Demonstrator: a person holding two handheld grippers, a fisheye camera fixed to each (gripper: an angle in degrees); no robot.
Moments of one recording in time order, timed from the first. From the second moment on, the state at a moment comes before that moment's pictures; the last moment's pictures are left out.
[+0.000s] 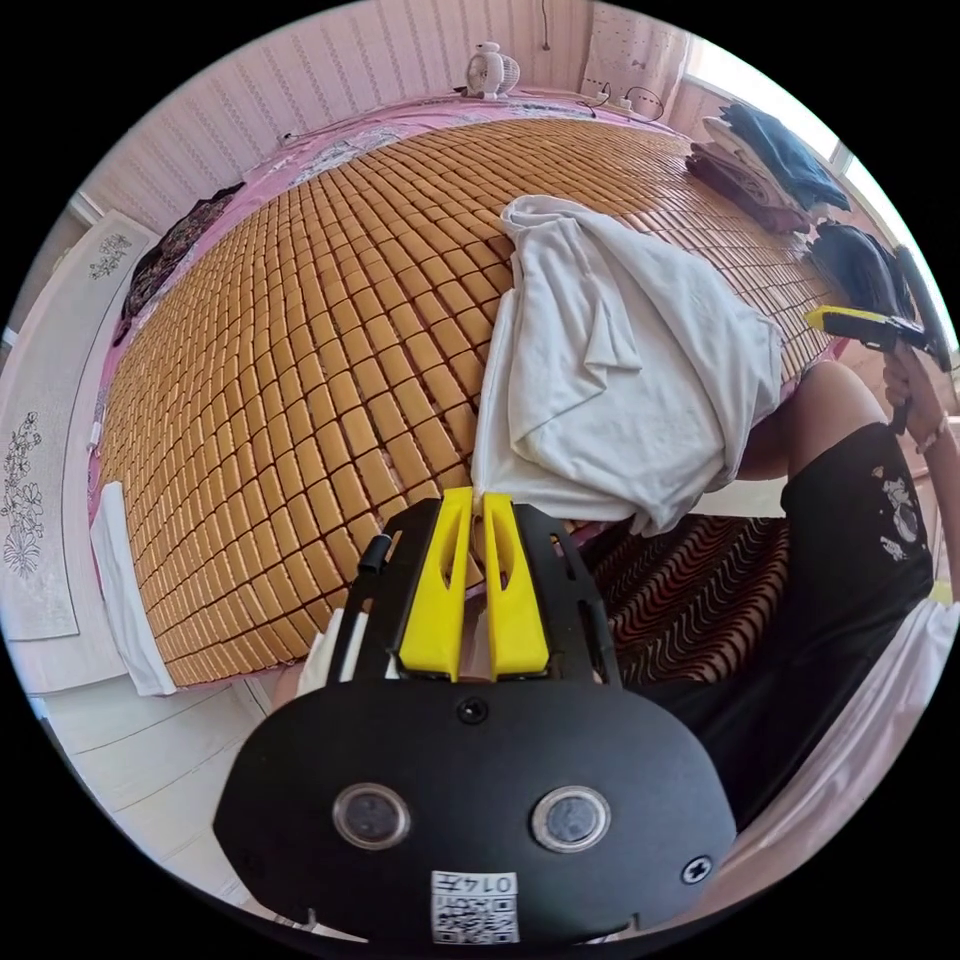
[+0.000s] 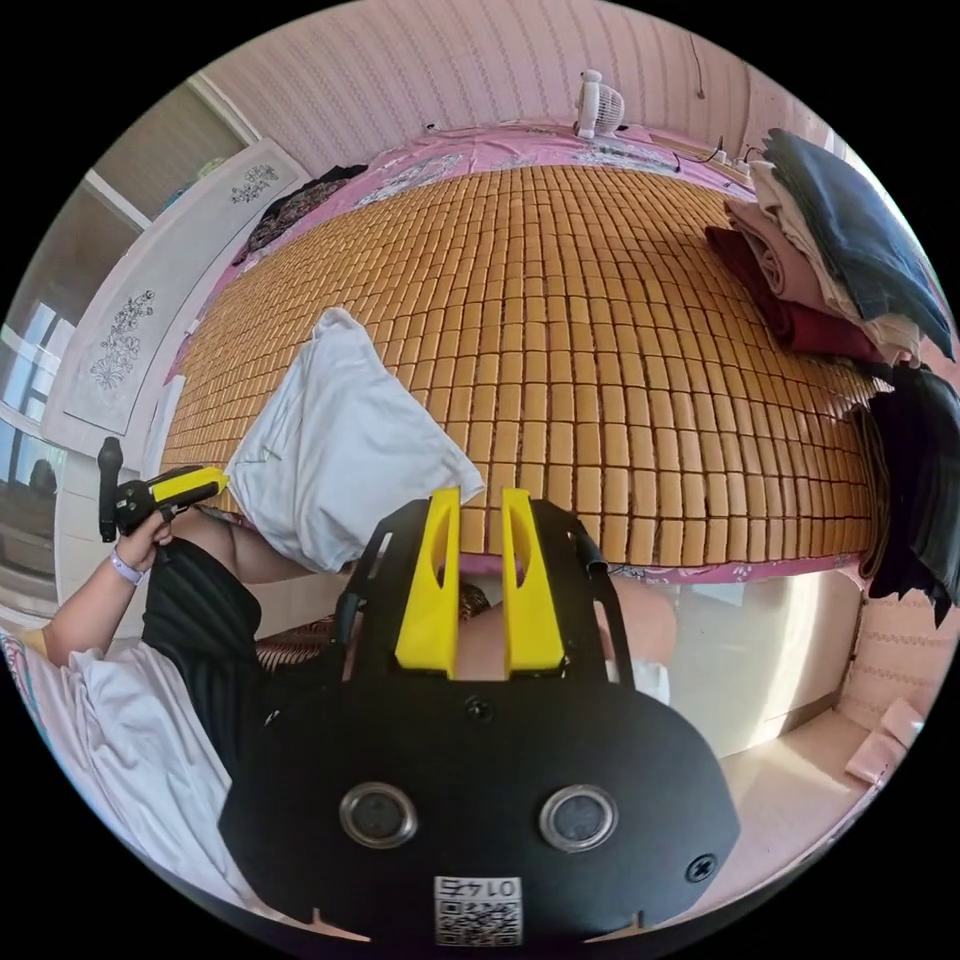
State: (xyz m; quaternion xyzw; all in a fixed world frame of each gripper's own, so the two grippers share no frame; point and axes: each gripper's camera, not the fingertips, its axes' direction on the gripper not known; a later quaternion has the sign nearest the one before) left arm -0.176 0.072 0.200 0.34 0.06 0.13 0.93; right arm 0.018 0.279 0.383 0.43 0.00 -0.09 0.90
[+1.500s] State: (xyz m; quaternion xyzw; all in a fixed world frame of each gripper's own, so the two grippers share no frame) left arm -0.517 0.426 -0.374 0.75 0.20 0.04 0.63; right arm -0.063 0.588 0.086 0.72 0.06 -0.27 0.64
